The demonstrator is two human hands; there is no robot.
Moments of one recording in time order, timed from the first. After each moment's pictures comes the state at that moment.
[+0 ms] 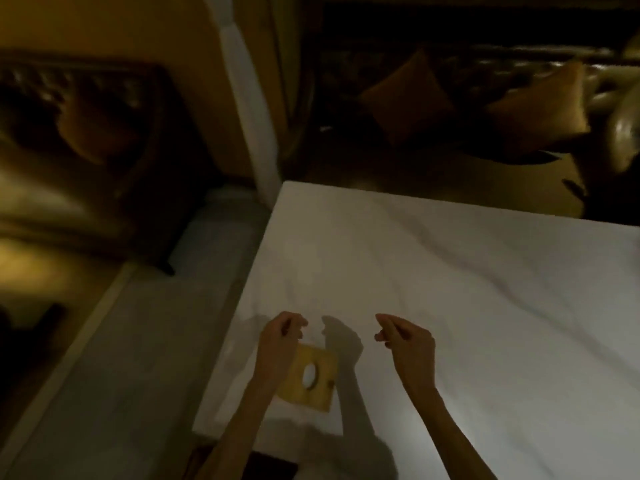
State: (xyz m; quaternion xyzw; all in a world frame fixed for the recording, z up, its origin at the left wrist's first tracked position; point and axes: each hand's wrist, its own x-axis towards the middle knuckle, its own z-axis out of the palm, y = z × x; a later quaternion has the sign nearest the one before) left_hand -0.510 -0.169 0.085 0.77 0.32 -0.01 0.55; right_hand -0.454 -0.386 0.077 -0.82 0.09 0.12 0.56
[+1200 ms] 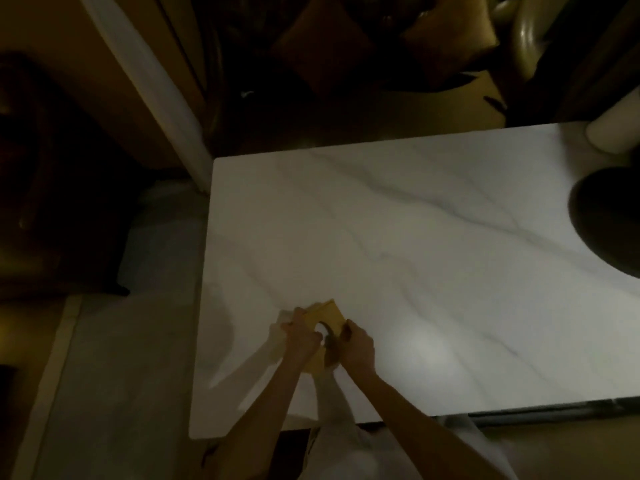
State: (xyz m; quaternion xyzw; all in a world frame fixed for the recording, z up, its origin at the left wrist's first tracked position) left_hand -0.510 -0.232 -0.021 0.80 0.27 -0.27 0.45; right_hand -0.530 -0.349 -0.015 -0.83 0.23 0.28 0.43
